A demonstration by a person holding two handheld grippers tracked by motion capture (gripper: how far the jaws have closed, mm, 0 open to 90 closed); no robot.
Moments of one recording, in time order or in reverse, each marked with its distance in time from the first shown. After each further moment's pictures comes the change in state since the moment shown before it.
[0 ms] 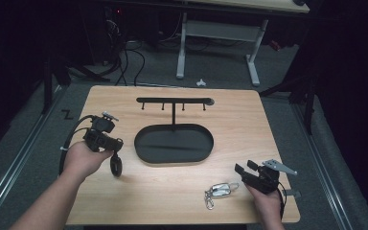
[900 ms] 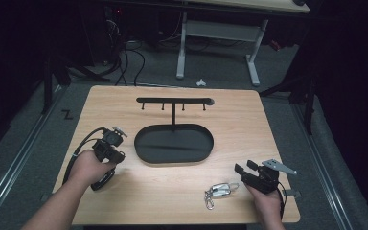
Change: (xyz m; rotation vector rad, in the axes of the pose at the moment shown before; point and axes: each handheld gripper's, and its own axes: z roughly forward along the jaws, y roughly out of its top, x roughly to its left) left arm -0.004 -0.023 0.053 0.131 0.052 0.140; right arm 0.000 0.001 0.000 0.004 0.002 -0.004
